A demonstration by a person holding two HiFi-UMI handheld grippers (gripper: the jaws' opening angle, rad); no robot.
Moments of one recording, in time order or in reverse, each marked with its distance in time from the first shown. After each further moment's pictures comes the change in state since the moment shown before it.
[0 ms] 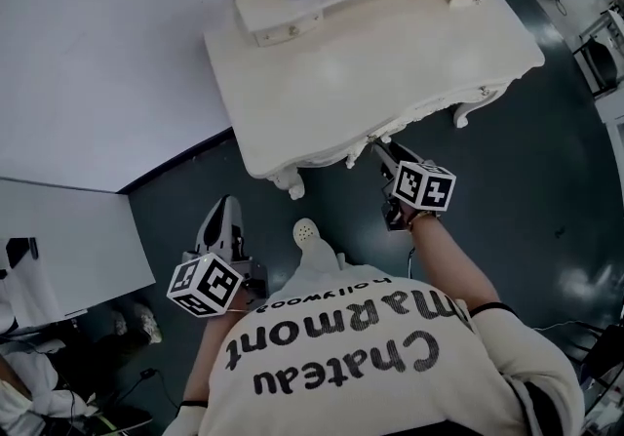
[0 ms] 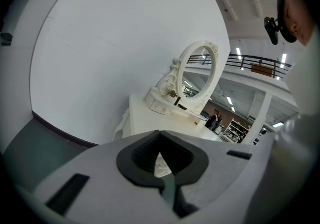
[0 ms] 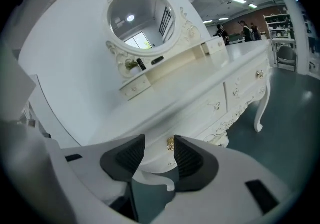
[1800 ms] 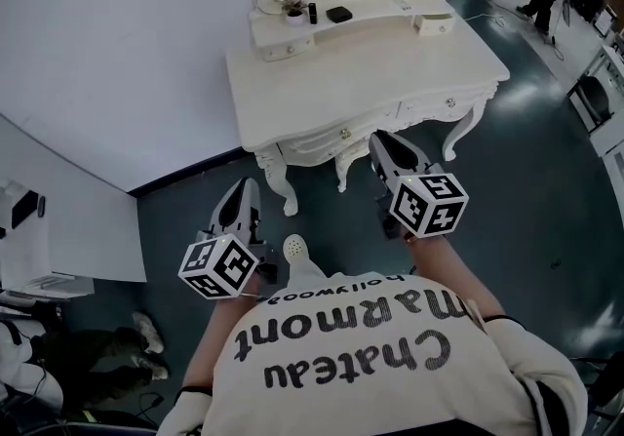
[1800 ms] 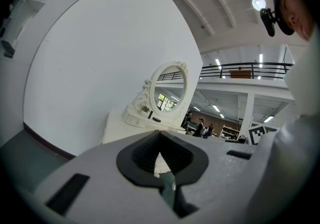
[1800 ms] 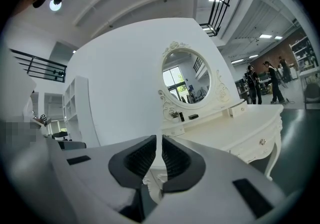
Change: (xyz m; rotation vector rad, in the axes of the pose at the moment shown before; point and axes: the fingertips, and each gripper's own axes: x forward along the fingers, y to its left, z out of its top) left arm -0.113 -0.148 -0.029 0.118 -0.226 -0.114; right arm -0.239 0.107 0.066 -0.328 -0.392 0.266
